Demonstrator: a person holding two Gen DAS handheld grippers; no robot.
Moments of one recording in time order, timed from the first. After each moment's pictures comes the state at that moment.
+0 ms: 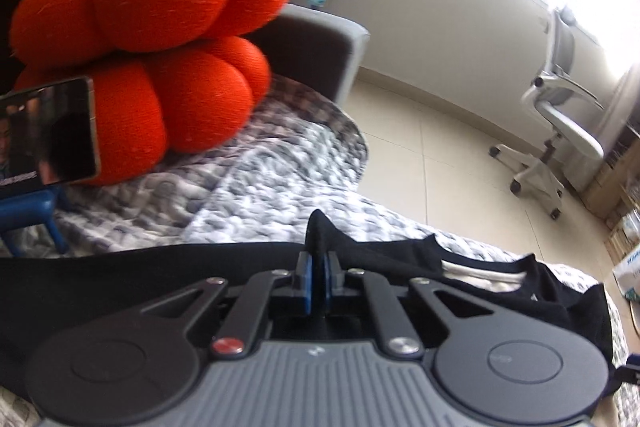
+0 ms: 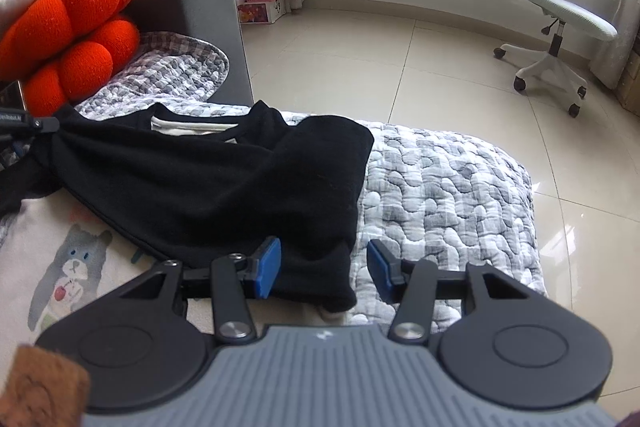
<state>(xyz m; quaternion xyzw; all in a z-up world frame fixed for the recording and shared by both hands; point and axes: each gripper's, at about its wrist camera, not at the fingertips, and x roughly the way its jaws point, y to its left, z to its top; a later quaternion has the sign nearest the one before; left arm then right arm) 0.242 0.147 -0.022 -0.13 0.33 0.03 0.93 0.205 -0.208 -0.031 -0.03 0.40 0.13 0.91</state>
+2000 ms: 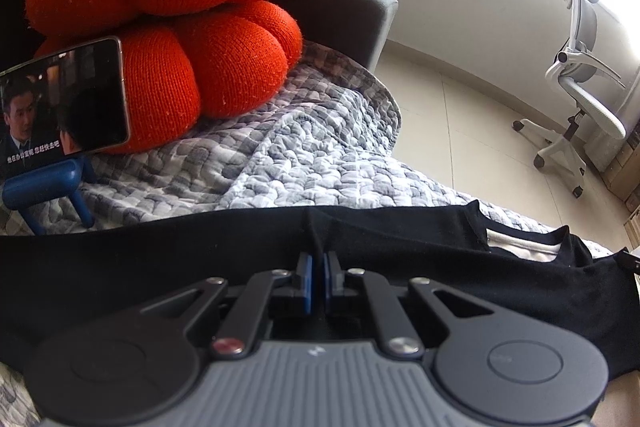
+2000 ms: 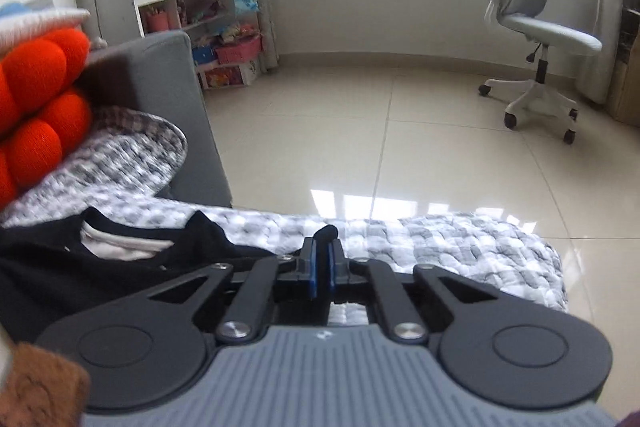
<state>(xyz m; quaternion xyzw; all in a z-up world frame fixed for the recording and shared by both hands) 0.245 0.160 -0.039 -0.11 0.38 0.05 0.92 0.294 -0.220 -0.053 0.01 0.32 0.09 0.94</state>
